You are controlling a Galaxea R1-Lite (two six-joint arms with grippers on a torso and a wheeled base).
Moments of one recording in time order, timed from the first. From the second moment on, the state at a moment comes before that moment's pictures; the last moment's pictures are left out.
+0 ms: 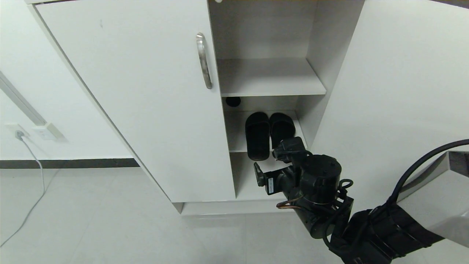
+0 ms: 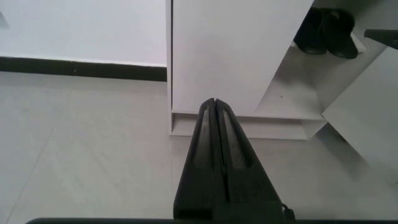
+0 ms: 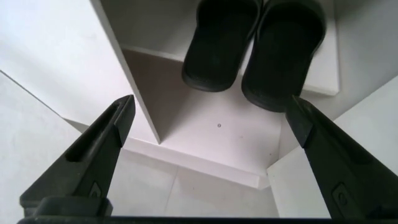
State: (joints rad) left arm 0.00 0.00 0.00 0.00 0.03 -0.10; right arm 0.84 2.06 -0.86 -1.17 -0.54 -0.03
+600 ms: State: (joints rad) left arm 0.00 0.00 0.00 0.00 0.03 -0.10; right arm 0.84 2.07 -0.86 -1.18 -0.54 -0.03
